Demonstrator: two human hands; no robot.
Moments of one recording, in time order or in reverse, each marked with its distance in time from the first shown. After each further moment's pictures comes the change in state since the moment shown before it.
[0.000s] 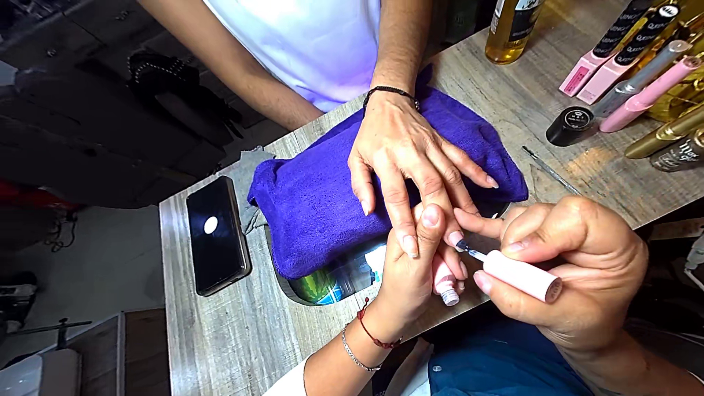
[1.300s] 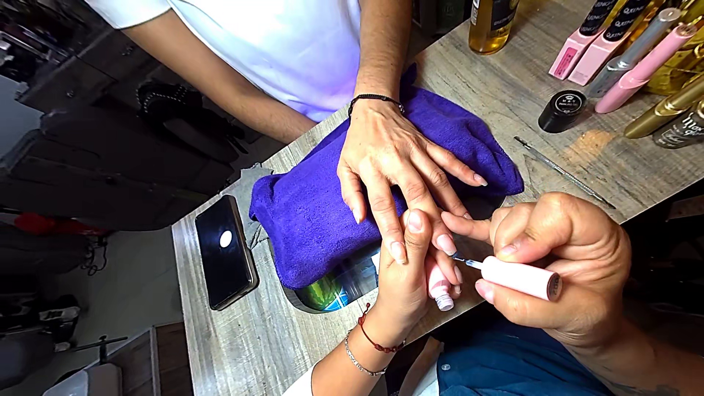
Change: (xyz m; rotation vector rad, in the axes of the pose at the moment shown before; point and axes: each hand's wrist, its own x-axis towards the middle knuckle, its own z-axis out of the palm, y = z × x) left_hand -0.002 0.002 0.000 0.008 -0.005 -0.015; right_hand -0.004 0.002 0.000 0.187 0.030 0.056
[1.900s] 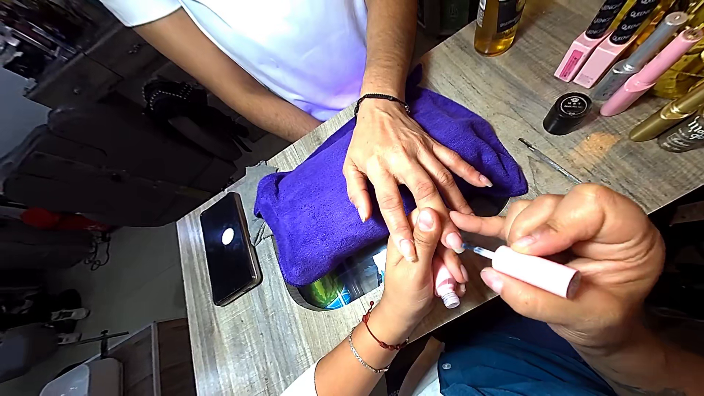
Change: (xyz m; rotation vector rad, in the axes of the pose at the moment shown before) left_hand 0.002 -0.003 0.001 -0.009 0.016 0.012; right_hand 0.003 -0.003 -0.002 -0.100 0.012 -0.052
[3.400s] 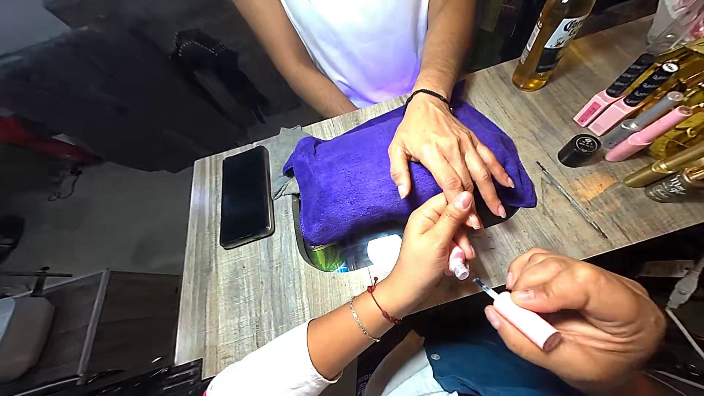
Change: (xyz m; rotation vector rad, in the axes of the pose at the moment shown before) left_hand -0.006 0.012 0.009 0.090 0.111 -0.147; right_hand -0.027 -0.024 -0.007 -0.342 -0.229 -0.126
